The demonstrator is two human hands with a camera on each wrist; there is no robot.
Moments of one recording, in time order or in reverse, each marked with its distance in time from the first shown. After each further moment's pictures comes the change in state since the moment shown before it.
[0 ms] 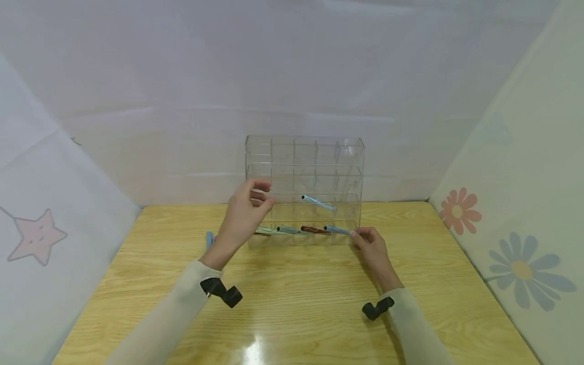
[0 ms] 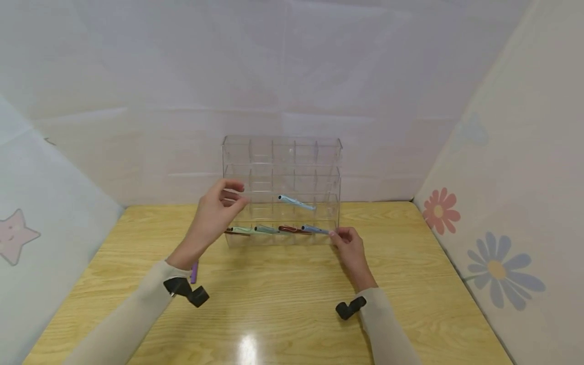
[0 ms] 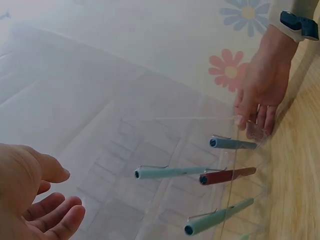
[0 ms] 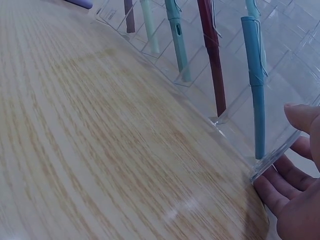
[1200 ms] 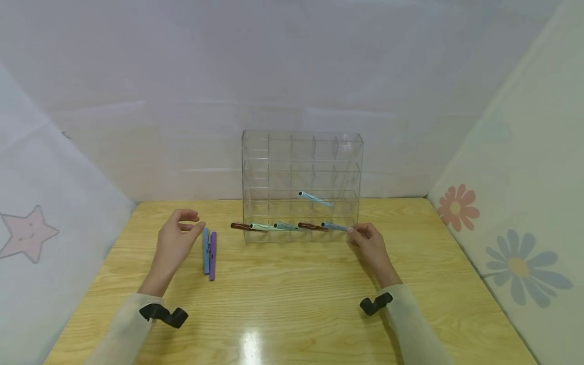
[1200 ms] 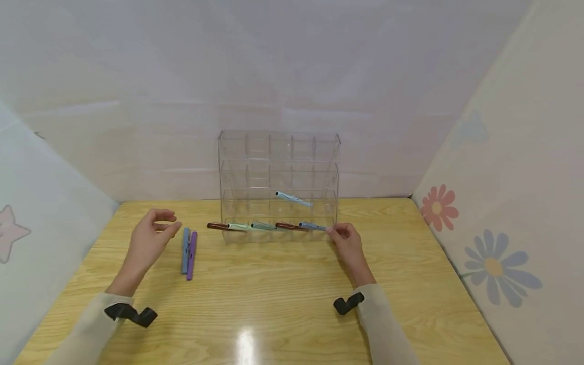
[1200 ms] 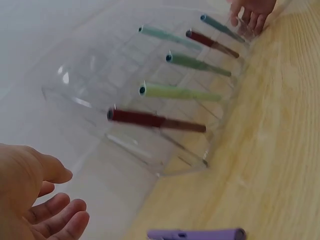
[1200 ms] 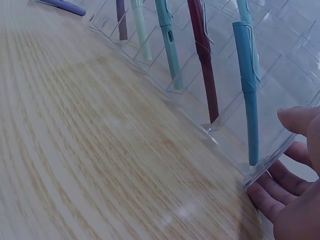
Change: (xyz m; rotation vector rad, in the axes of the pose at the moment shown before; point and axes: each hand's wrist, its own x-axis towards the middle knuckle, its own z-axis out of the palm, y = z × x) left_hand -0.064 -0.122 -0.083 0.171 0.117 -0.326; right_hand 0.003 -0.005 -0.009 0.000 -0.029 0.034
